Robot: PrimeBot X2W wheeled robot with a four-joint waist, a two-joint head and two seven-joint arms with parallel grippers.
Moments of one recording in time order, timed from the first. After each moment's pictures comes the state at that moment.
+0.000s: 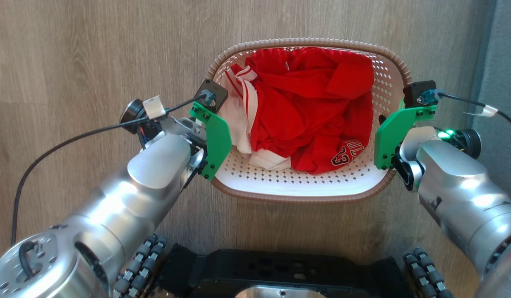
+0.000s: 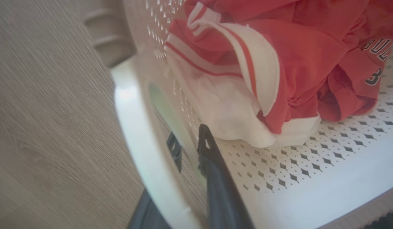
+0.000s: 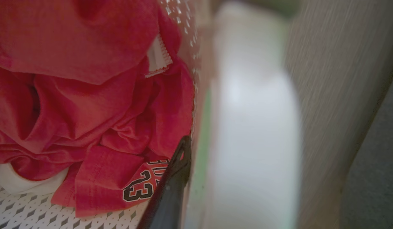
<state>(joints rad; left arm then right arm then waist) -0.99 0.07 -1.26 1.01 -0.75 -0.02 0.11 -0.98 -0.17 1.14 1.25 1.13 0.12 -0.09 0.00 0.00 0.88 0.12</state>
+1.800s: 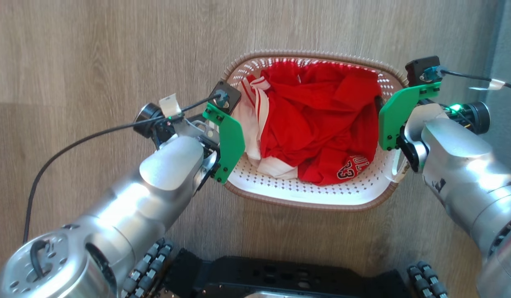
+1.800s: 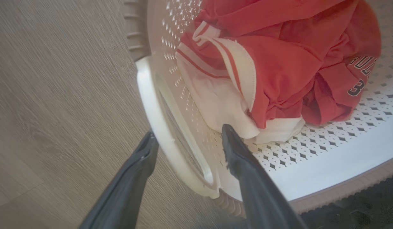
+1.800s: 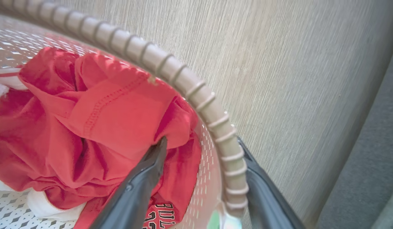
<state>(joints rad) -1.00 0.04 -1.29 0.98 -0.81 0.04 0.17 -1.06 -0.18 1.19 1.28 1.12 0.12 -0.11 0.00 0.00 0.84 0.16</state>
